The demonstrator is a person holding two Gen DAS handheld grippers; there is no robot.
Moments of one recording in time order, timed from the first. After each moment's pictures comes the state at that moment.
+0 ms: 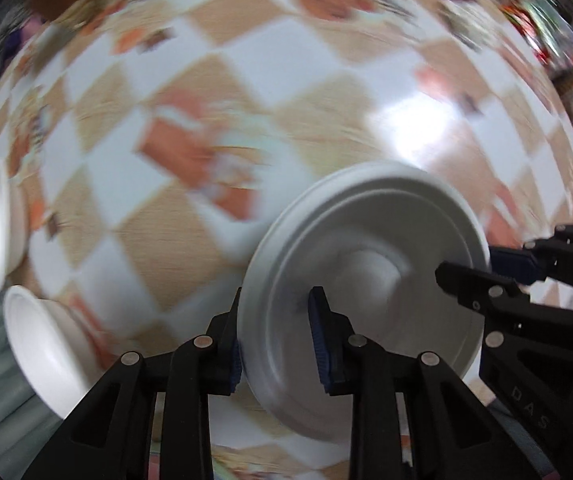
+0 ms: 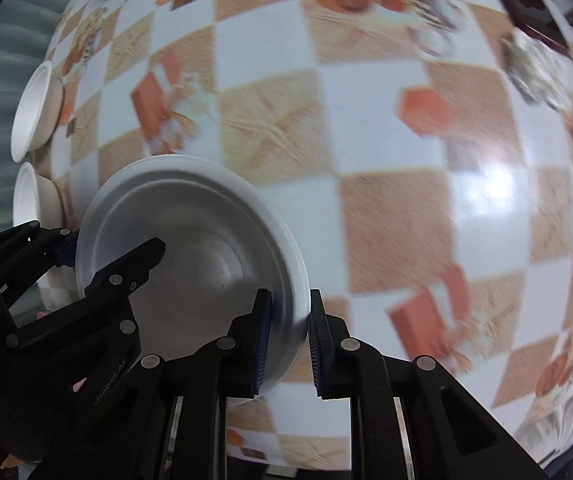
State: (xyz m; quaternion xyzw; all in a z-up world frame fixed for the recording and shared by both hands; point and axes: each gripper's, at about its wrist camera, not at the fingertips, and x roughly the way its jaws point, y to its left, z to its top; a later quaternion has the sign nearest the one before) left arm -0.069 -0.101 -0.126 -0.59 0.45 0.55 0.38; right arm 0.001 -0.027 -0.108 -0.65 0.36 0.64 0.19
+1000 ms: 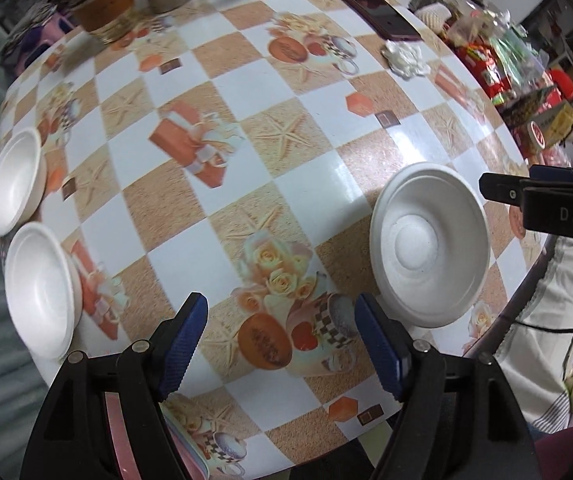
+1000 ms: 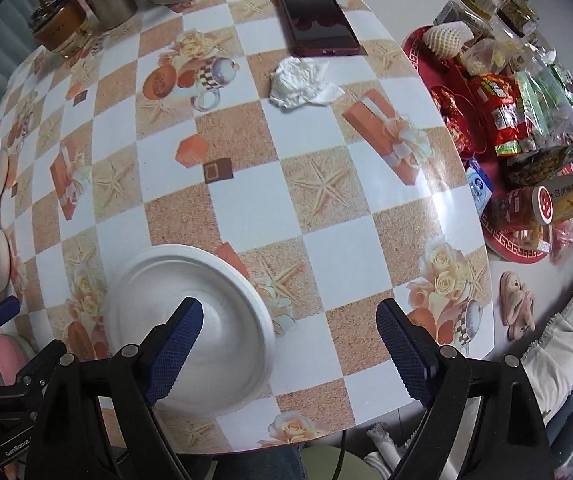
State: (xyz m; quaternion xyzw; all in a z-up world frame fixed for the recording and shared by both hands) left arm -0.050 -0.165 -0.052 -0.57 0.37 0.60 0.42; right arm 0.082 -0.015 -0.034 -0.60 0.30 0.65 0.35
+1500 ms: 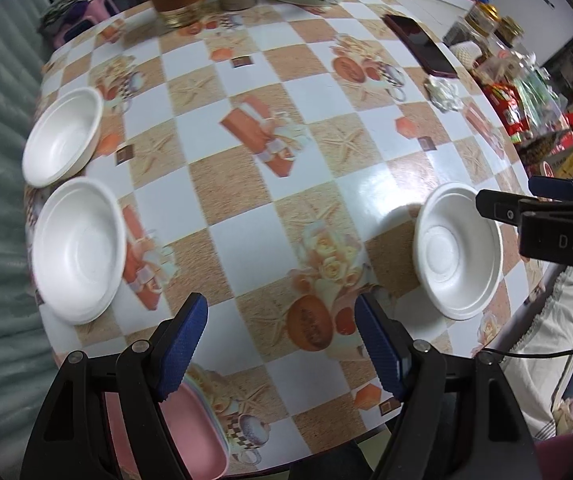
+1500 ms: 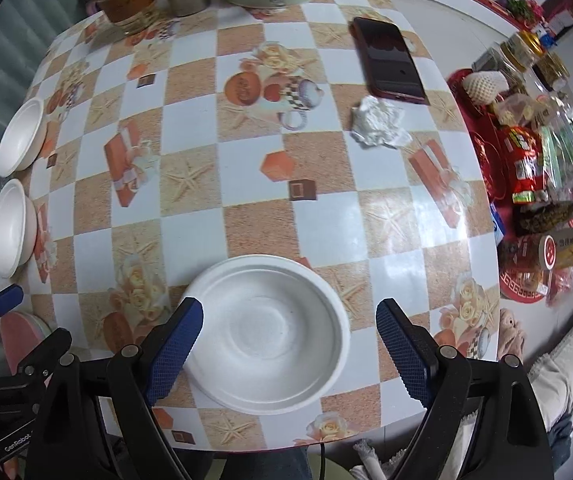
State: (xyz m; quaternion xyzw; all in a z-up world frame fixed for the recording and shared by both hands) left arm -0.082 -0.202 -0.038 -0.58 0.32 0.64 0.38; right arm 0.032 -0.041 -0.017 -0.61 0.25 0.68 0.31
